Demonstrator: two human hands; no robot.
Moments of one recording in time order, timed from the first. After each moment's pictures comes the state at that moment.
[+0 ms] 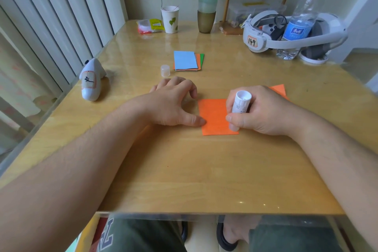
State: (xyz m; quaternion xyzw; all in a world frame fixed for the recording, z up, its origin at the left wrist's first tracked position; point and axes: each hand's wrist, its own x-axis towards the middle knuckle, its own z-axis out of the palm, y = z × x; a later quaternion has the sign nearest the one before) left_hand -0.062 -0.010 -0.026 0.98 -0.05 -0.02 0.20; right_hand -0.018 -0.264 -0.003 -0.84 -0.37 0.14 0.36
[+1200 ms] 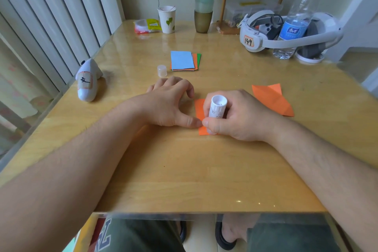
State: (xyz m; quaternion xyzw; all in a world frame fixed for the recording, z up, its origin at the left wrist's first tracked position) left_hand -0.065 -0.013 -0.023 0.98 -0.04 -0.04 0.19; right_hand -0.034 -0.236 -0.012 -0.82 -0.42 0.09 0.38
